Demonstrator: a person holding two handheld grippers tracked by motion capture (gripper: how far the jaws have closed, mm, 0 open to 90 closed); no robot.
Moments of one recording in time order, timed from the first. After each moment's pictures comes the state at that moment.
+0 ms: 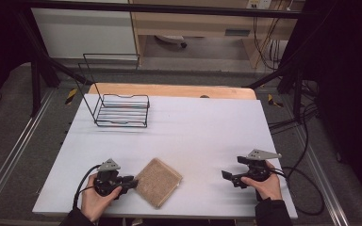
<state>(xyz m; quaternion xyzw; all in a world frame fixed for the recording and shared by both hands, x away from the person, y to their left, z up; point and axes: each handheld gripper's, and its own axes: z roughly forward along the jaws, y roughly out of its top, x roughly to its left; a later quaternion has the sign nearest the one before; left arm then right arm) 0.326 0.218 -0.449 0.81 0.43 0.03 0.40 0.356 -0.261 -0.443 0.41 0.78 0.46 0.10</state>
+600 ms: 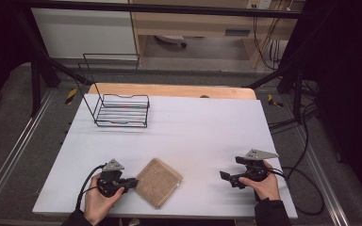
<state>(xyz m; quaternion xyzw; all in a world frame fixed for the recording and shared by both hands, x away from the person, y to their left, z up) 0.324 0.208 -0.442 0.82 0.44 0.04 0.37 0.356 -0.254 -0.443 0.41 0.79 0.46 0.10</state>
